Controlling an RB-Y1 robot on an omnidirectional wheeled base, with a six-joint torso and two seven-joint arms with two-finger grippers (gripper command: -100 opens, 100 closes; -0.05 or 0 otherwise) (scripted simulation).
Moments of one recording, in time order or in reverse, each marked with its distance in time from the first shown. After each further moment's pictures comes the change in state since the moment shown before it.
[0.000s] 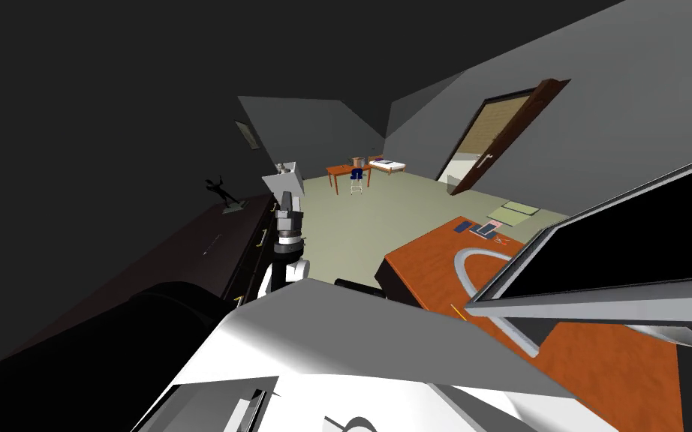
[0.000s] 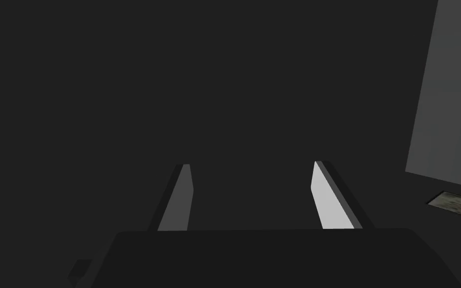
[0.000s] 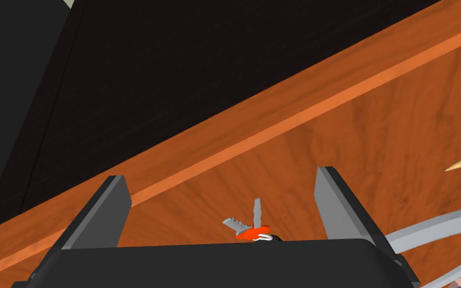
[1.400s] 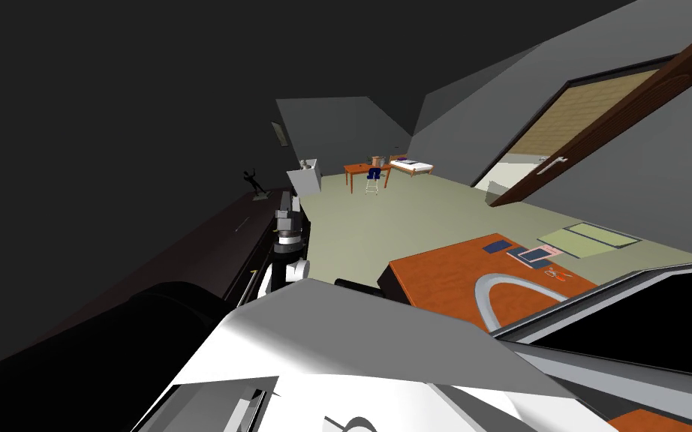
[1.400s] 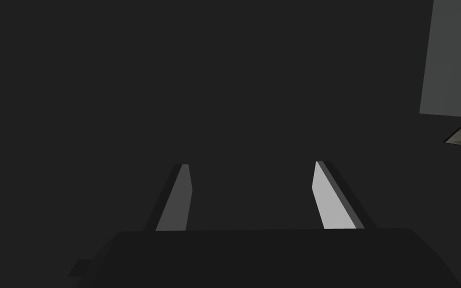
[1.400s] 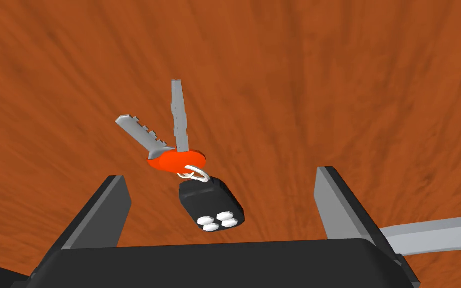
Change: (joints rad) left arm 0.000 0.000 0.000 0.000 0.000 0.000 0.000; right arm -0.058 0.058 0.043 0.173 -0.022 0.100 -0.005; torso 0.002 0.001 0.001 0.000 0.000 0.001
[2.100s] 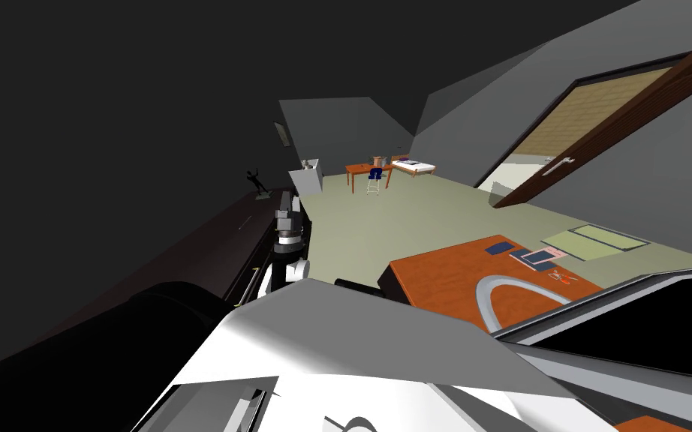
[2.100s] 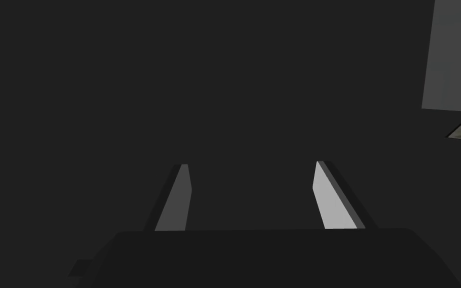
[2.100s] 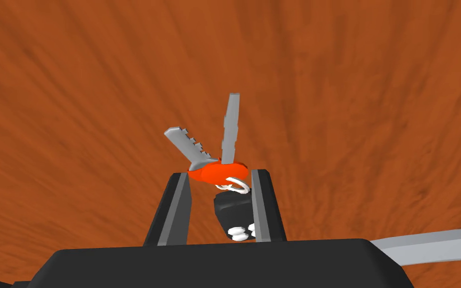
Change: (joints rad) left arm 0.000 0.000 0.000 0.000 0.000 0.000 0.000; right arm -0.012 0.031 -0.022 0.017 0.005 0.016 0.030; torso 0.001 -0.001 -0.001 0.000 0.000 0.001
